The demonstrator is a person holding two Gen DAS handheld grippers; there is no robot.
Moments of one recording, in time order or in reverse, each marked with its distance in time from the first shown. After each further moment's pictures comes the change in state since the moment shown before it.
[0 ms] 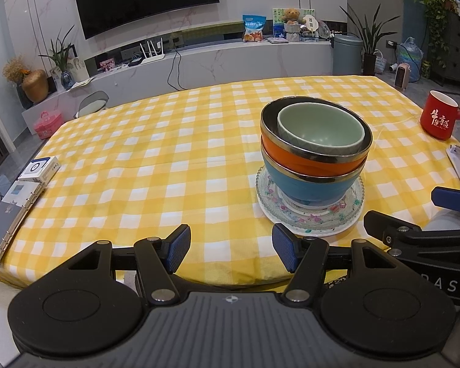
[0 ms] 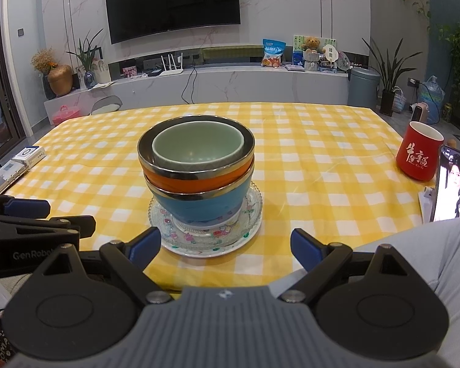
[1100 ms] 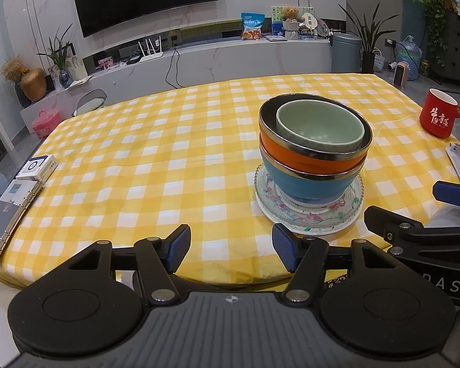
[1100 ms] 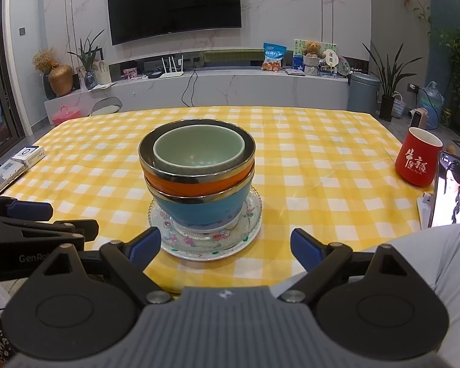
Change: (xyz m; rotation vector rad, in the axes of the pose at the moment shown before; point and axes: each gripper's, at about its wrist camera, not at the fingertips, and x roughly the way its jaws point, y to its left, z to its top) left arm 0.001 -0.001 0.000 0.000 0.006 -0.005; right arm -0.002 0.002 0.003 -0.014 -0.015 -0.007
